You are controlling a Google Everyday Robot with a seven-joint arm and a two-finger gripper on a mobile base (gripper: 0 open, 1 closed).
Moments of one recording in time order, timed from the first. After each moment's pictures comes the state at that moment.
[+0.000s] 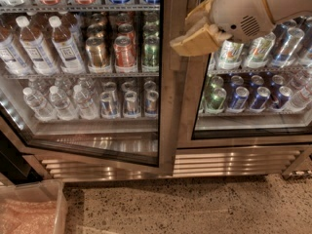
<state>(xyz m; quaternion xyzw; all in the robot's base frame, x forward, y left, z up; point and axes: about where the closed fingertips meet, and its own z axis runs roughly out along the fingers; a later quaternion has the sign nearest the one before) 0.495 -0.054 1.028 -0.61 0.66 0.16 0.42</state>
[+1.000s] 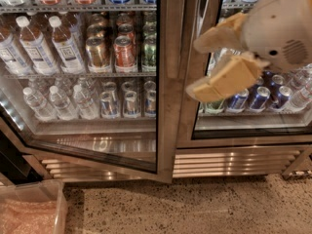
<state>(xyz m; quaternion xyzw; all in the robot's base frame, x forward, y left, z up) 0.419 -0.074 1.027 -0.58 0.69 0.17 0.39</state>
